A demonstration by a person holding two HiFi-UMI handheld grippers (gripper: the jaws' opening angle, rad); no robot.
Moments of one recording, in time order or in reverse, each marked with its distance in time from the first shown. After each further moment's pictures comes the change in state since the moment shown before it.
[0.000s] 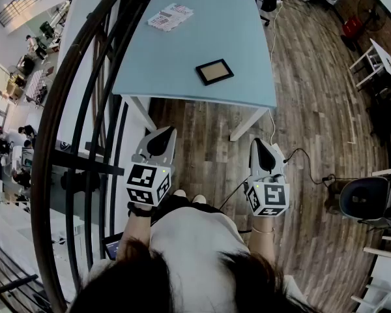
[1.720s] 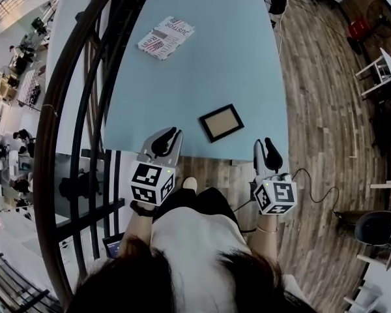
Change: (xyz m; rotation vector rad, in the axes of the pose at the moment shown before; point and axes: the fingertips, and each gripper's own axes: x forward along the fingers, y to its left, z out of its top) left arm 0.243 0.135 0.042 -0.049 0.090 -0.096; right arm 0.266 -0.082 0.010 0.091 0.082 -0.032
